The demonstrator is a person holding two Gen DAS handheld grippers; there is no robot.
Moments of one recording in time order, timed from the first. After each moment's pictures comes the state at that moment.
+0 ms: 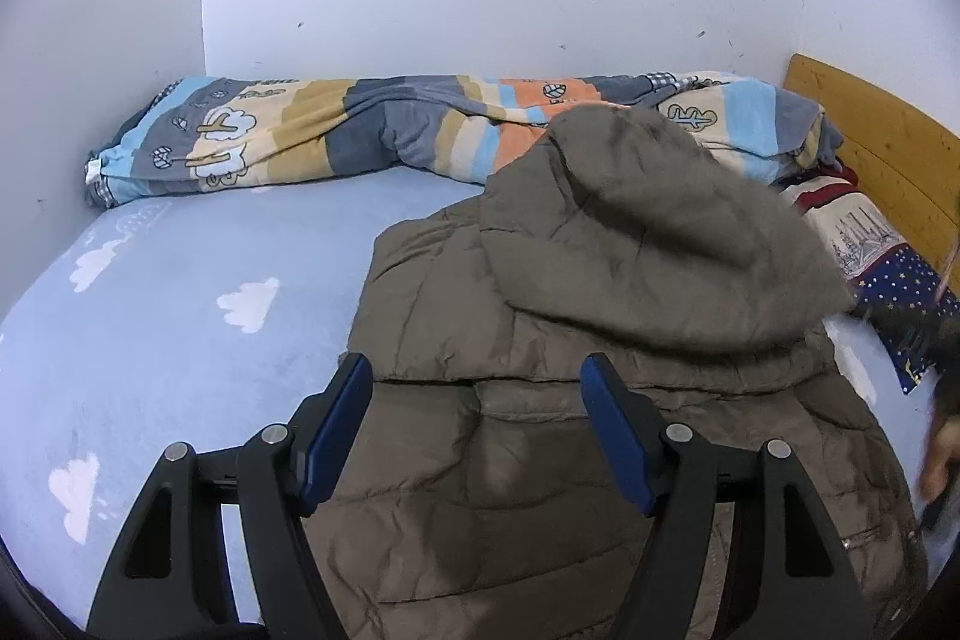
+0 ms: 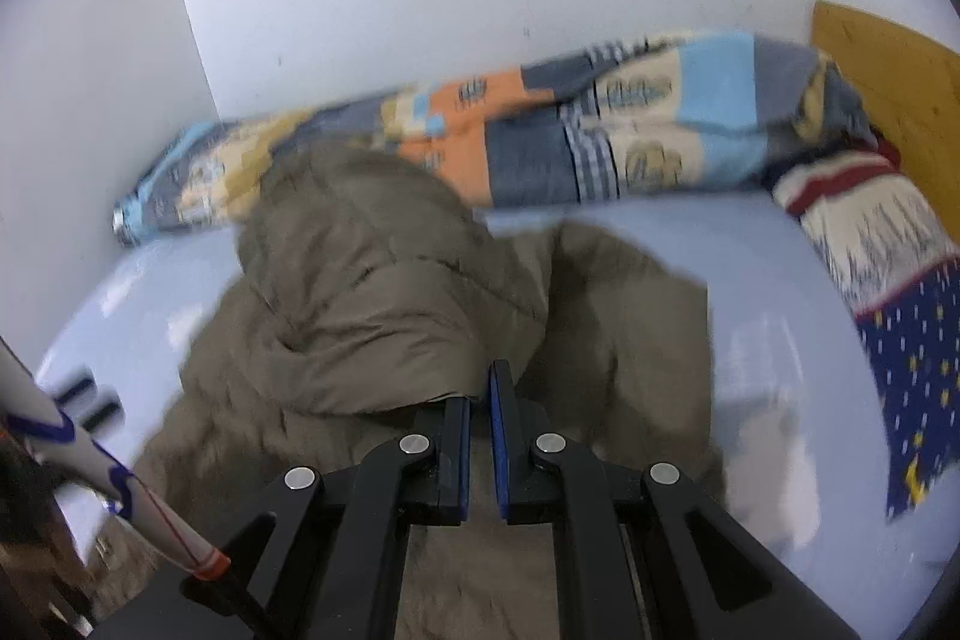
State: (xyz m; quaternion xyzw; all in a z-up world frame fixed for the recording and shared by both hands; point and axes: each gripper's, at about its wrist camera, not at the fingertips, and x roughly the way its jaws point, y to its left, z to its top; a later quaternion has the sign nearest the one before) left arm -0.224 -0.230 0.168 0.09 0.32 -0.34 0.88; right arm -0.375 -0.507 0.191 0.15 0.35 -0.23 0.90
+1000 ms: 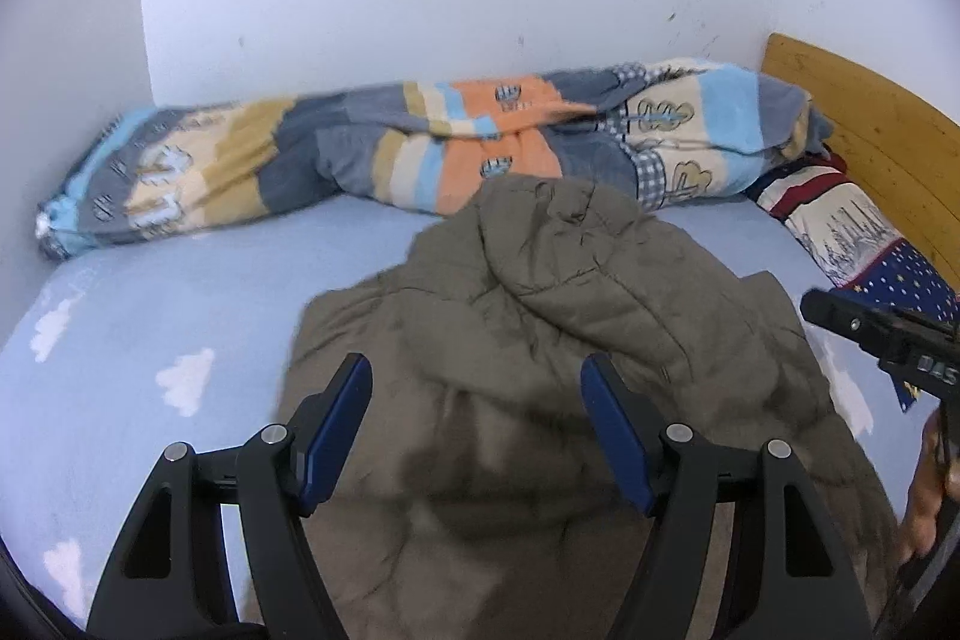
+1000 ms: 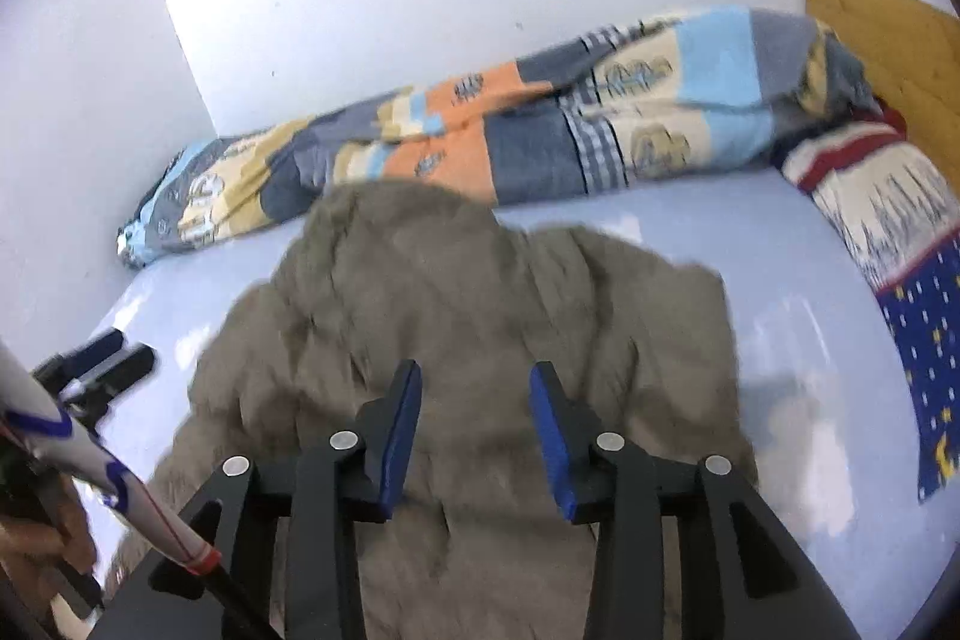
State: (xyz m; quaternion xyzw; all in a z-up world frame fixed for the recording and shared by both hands) left arm -0.185 -0.325 0.178 0.12 0.33 -0.37 0.86; right arm -0.348 -0.521 0.202 0.19 0.32 -0.23 0.90
